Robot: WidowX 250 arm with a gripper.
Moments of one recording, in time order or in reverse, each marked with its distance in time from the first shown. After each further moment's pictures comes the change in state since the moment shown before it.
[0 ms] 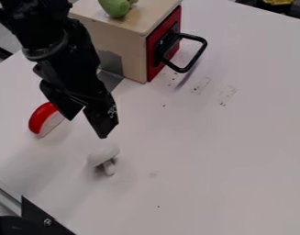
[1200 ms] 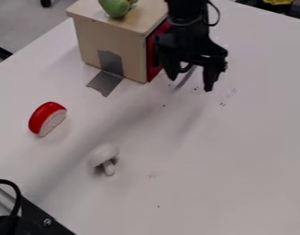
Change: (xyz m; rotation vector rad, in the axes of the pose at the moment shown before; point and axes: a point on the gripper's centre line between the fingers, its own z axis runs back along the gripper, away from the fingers) arm 0.160 -0.052 -0.080 0.041 -0.023 0.058
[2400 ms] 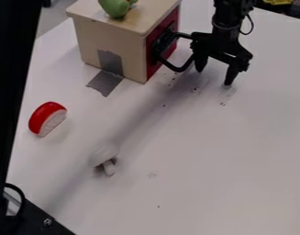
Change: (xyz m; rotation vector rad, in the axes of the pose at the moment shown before) arm 0.064 0.018 -0.067 0.156 0.076 -0.048
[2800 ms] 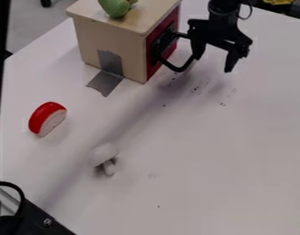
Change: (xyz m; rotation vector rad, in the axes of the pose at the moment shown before) arm 0.003 0.007 0.038 -0.030 -0.096 0.030
